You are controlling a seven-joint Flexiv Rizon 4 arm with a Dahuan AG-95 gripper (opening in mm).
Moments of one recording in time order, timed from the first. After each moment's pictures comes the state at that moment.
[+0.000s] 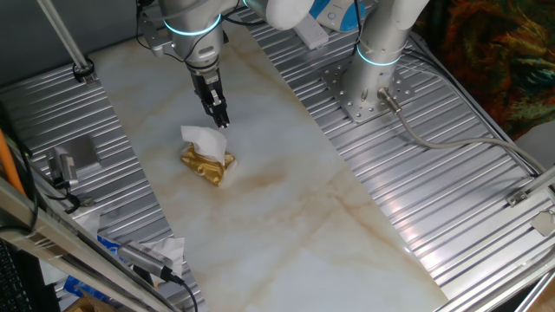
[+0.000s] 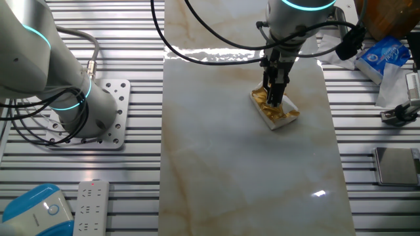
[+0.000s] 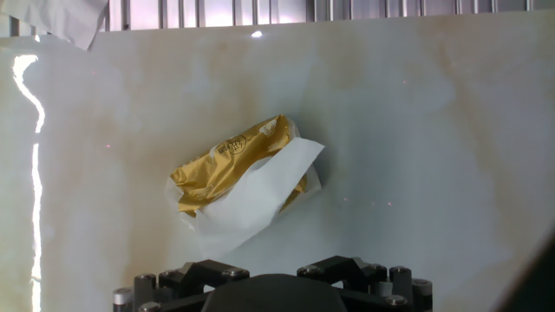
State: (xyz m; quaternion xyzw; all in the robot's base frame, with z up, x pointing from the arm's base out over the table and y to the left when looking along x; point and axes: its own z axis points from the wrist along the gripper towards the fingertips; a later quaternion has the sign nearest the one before) arm 0.500 0.000 0.170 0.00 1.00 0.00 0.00
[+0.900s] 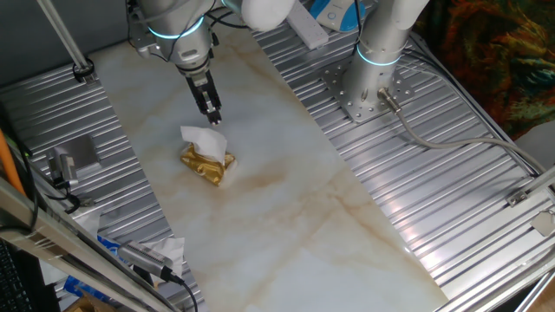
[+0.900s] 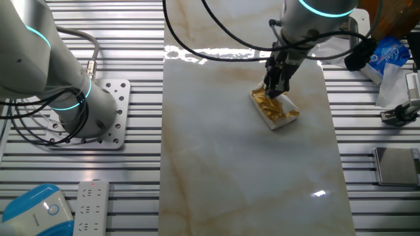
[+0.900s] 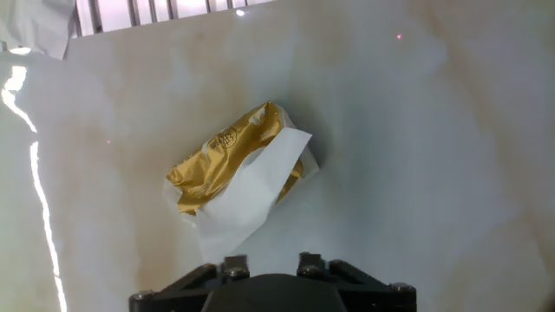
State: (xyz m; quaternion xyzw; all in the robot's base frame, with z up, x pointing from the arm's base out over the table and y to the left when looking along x) arm 0.501 0.000 0.170 0.07 1.00 0.01 -0.05
